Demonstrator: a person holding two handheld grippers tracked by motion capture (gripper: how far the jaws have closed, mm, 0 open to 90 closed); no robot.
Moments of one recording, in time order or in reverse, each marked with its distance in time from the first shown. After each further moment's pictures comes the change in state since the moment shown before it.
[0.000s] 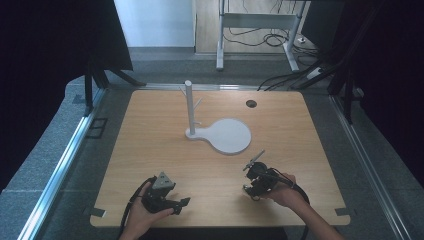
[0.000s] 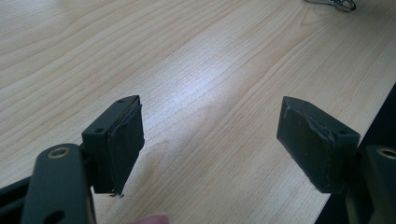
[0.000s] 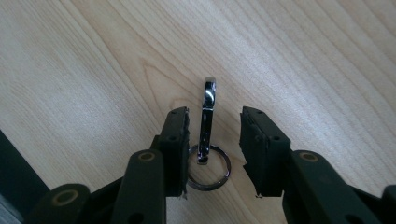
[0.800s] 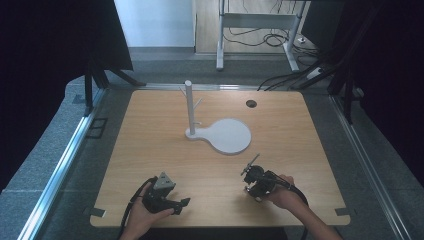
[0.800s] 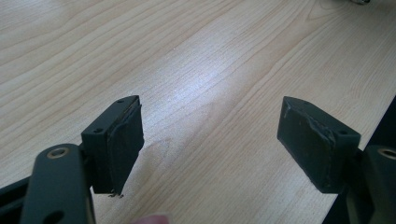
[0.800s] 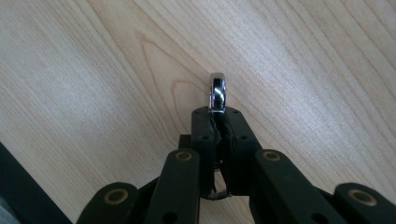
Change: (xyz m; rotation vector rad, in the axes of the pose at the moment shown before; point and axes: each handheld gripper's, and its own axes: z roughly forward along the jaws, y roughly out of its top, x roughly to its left) left arm 0.001 -0.001 0.003 0.011 0.008 0.002; right arm 0.006 -0.001 0.010 0.074 -0.024 -0.042
